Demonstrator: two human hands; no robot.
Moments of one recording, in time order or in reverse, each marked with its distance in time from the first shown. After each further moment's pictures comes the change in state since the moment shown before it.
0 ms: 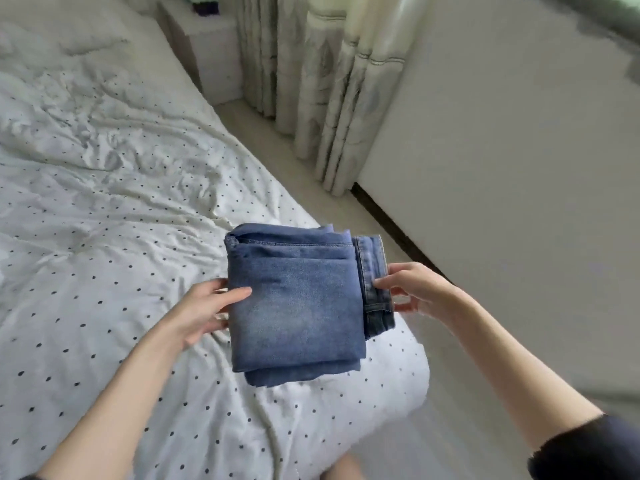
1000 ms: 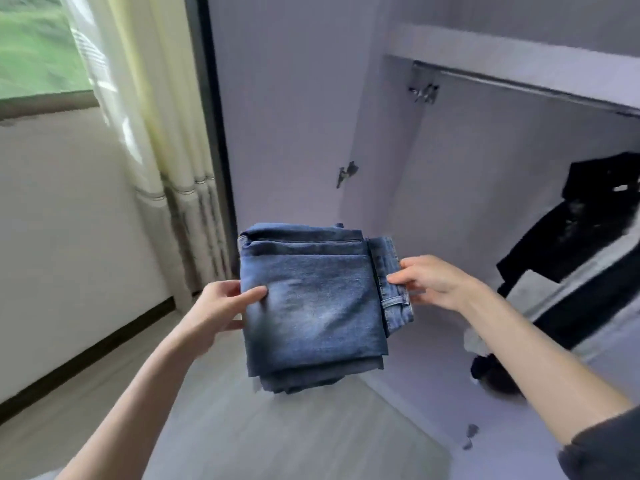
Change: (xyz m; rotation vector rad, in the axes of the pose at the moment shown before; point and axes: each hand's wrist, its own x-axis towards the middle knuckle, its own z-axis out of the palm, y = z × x) left_hand -0.437 -0.193 0.472 1.012 -1.547 0.368; right_hand -0.669 0.496 0.079 1.093 1.412 0.229
